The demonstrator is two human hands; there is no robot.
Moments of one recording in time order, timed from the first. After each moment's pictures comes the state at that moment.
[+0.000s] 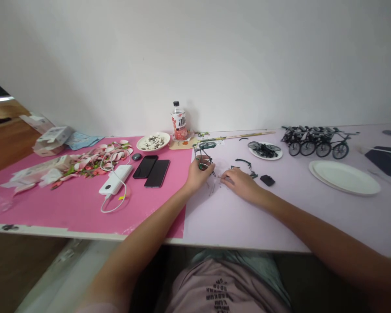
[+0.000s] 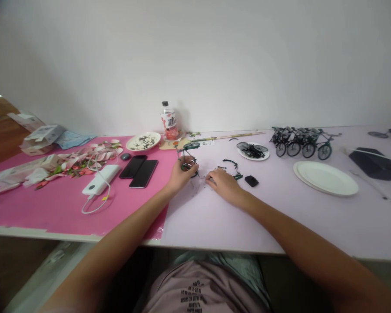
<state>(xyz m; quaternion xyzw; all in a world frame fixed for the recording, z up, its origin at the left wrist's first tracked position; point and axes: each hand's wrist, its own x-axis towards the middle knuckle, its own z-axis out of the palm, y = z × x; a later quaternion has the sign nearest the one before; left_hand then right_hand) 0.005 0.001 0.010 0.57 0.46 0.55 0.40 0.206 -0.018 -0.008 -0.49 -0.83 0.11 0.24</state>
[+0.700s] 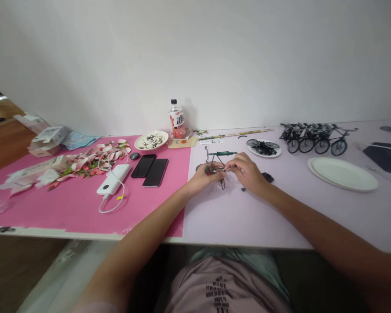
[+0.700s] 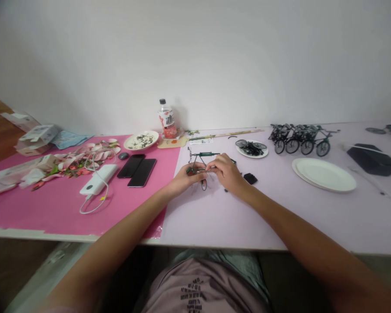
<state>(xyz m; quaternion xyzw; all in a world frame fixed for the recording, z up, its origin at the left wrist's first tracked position) 0.010 -0.030 0.032 0.61 0.34 0.40 0.60 0.218 -0.015 0.015 -0.31 -0.82 0.07 0.48</state>
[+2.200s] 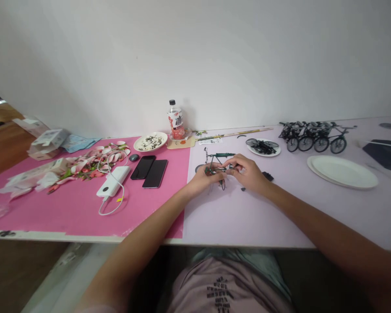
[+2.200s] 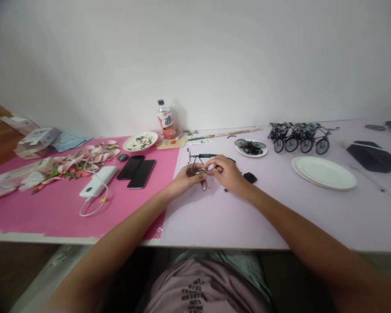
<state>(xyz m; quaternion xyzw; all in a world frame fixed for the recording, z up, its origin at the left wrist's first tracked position) 0.010 -0.029 0.028 0.61 0.34 0.40 0.60 0.218 -0.026 0.024 -0.40 -0.79 0.18 0.44</state>
